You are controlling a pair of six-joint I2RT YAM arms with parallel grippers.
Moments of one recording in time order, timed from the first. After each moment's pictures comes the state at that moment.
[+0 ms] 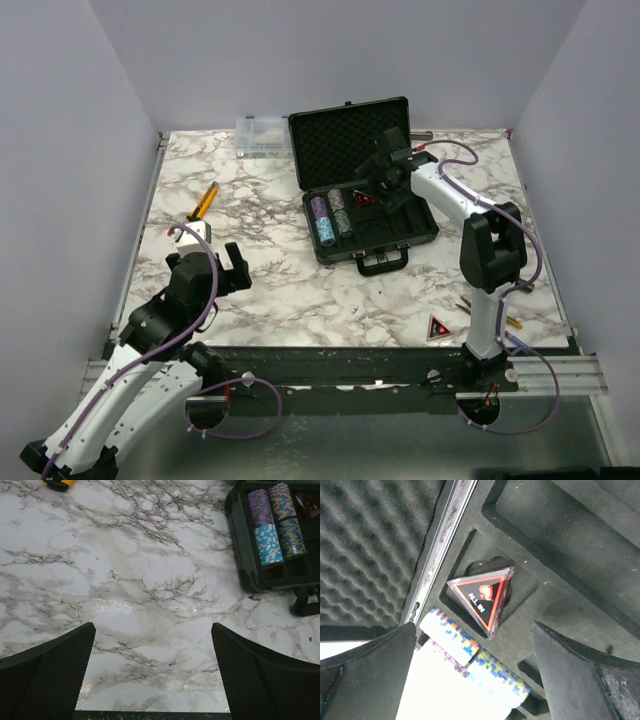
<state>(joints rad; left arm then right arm) -0.59 0.50 0.72 -0.79 -0.47 -0.53 0.42 2.04 1.69 -0.65 0.14 1.28</state>
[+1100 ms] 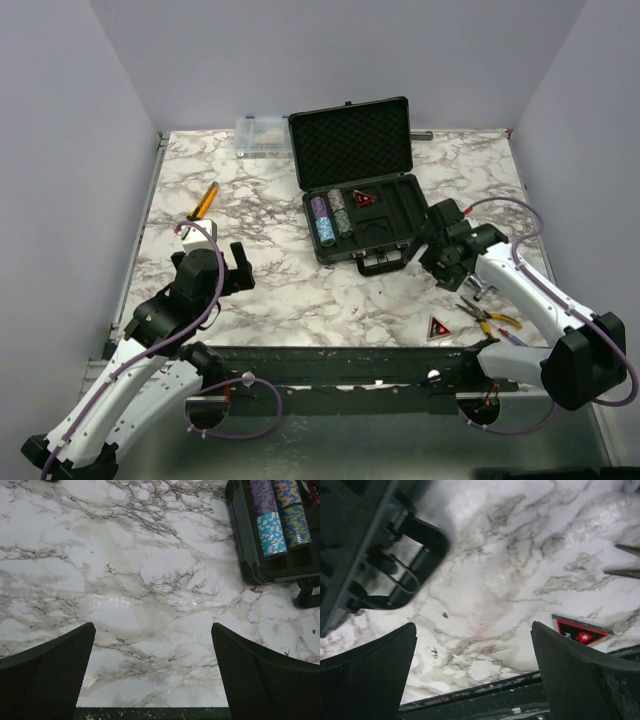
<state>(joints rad) -0.59 0.54 0.72 -0.79 -0.44 -0.53 0.42 1.23 0.94 -0.88 0.20 1.03</state>
